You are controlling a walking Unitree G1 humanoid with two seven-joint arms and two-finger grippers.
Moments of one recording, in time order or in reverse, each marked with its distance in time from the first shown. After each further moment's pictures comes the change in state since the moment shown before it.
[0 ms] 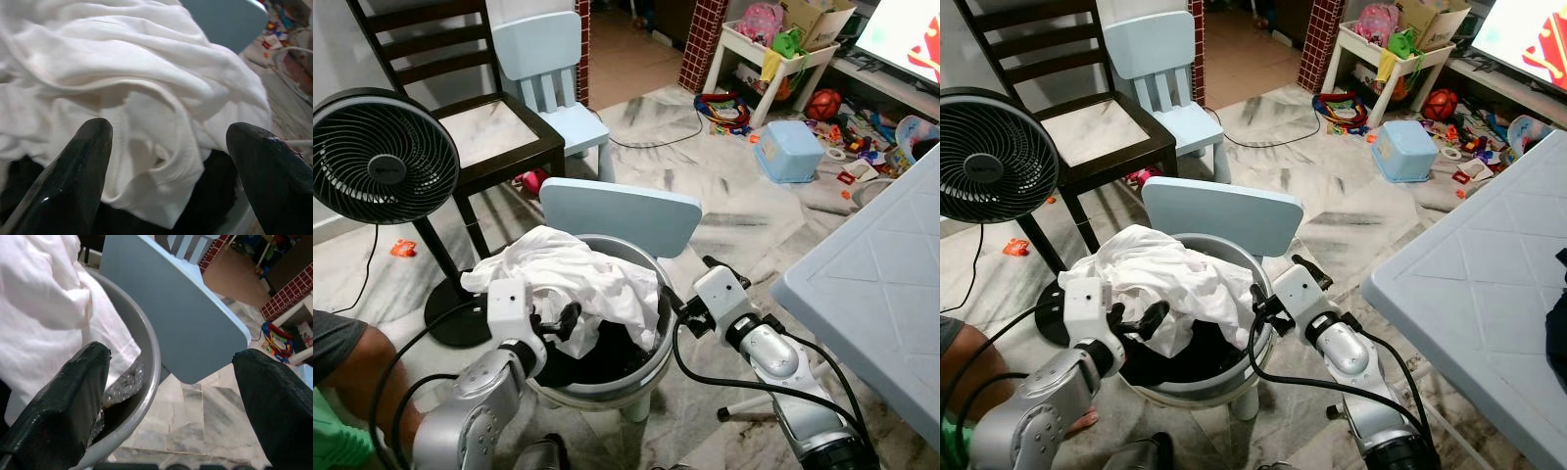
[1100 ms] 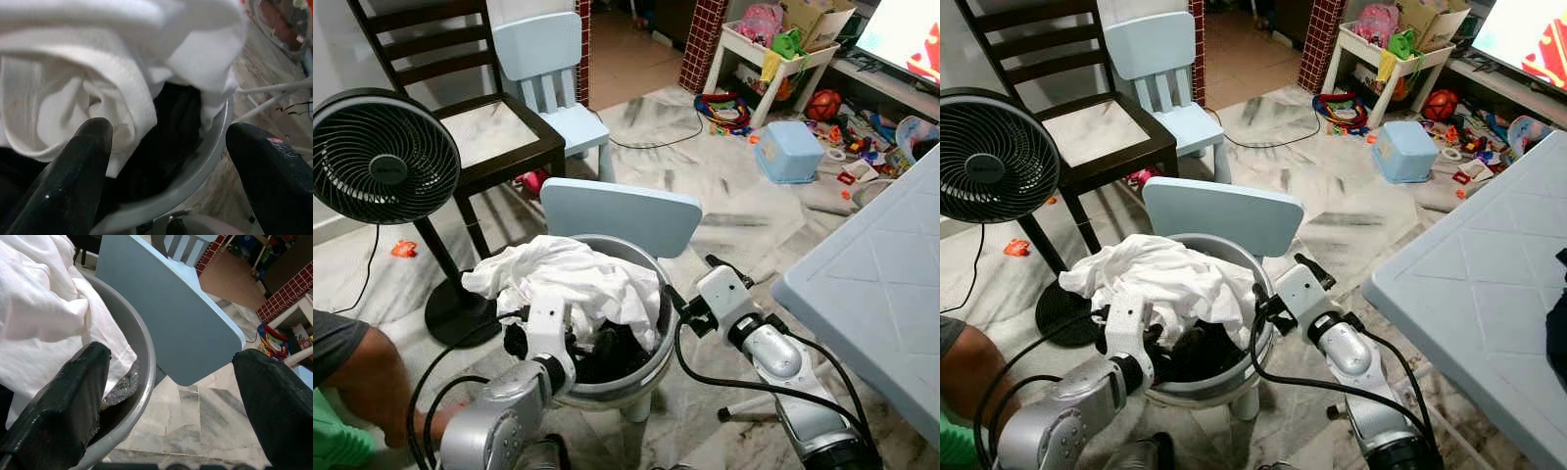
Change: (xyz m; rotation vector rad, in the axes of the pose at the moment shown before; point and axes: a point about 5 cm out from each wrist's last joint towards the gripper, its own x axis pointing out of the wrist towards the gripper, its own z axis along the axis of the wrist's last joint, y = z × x) left arm 0.002 -0.024 -0.032 0.018 0.195 -0.125; right arm 0.001 -0.004 0.004 -0.009 -0.011 -0.012
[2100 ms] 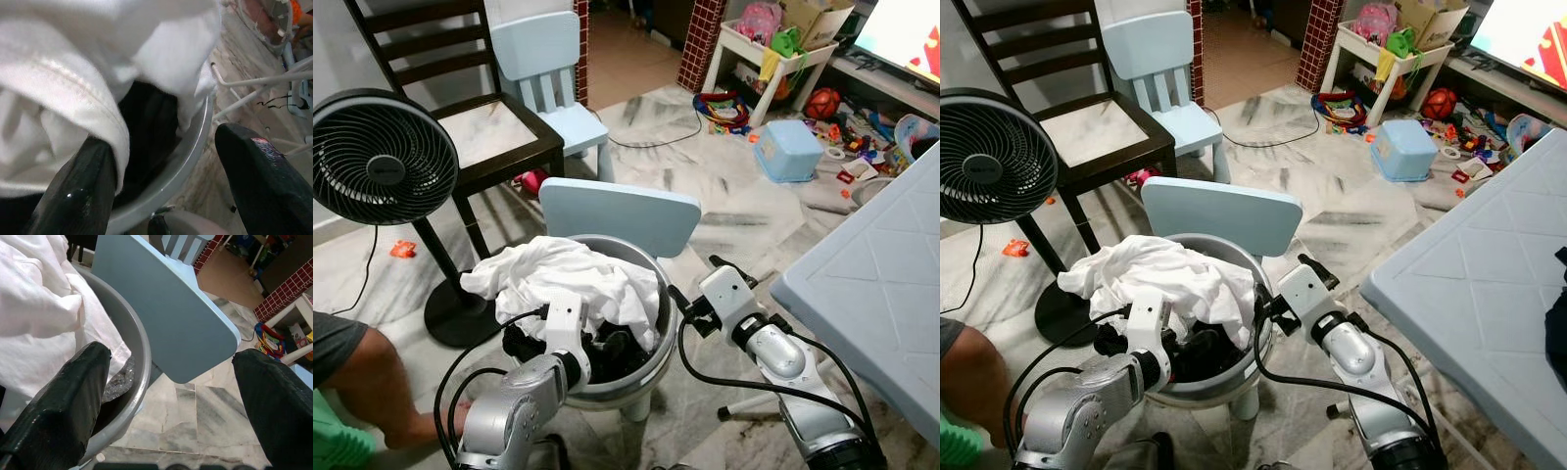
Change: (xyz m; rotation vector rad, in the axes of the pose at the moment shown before) left arm 0.015 -0.011 -0.004 -0.030 0.051 -0.068; right arm -0.001 -0.004 -0.001 -0.012 0.004 -0.006
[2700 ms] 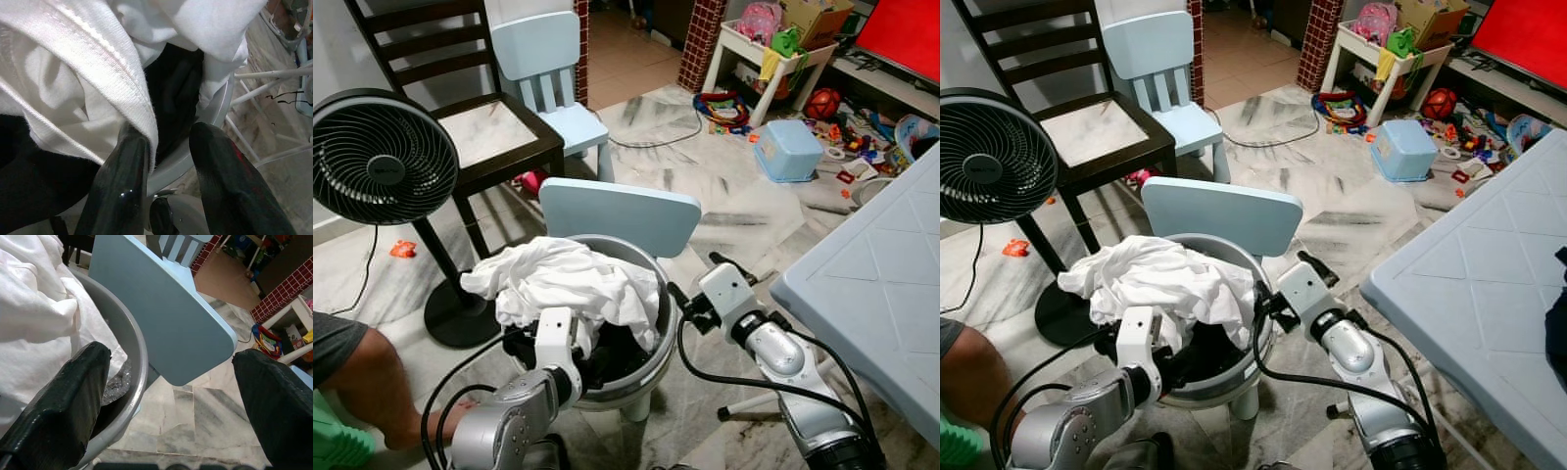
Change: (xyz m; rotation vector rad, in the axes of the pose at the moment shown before) left arm -0.007 0.008 -0.009 -0.048 0.042 0.040; right arm 0.001 -0.001 0.001 -0.002 -0.005 -0.012
